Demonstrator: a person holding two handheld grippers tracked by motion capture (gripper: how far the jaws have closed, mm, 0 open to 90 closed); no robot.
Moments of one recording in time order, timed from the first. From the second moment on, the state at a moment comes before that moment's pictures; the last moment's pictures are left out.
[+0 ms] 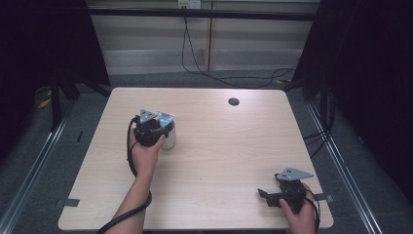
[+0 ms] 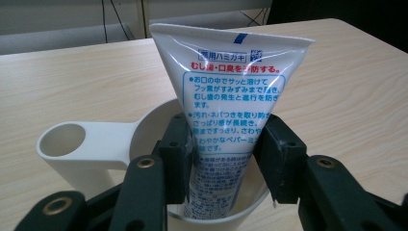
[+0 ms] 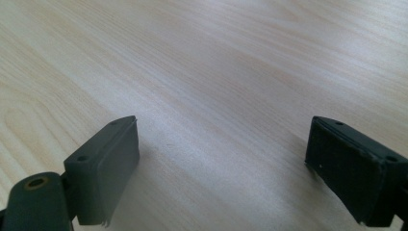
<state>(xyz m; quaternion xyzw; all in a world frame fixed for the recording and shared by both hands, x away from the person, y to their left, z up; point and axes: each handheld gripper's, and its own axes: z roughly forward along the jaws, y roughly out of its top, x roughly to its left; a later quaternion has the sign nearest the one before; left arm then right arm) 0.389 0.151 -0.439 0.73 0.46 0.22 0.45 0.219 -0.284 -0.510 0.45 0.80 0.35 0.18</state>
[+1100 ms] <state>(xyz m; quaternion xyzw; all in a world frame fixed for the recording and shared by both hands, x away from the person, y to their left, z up) 0.386 0.155 -0.434 0.73 0.46 0.22 0.46 0.219 -0.284 -0.510 0.45 0.80 0.34 0.18</state>
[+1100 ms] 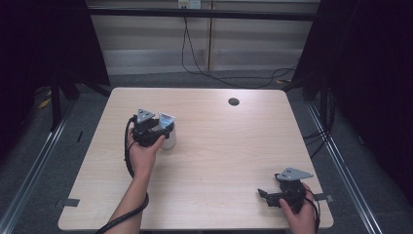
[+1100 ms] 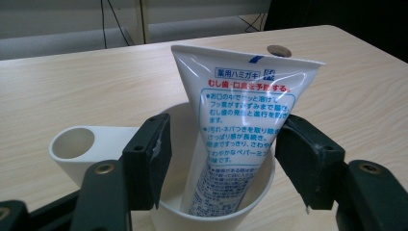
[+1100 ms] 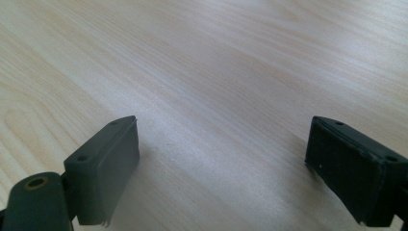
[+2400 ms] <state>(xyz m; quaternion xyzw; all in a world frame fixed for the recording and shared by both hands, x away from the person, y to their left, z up) 0.378 0.163 -0.428 0.73 0.45 0.21 0.47 0.219 -0.284 -0.510 0.45 0.80 0.34 0.18</state>
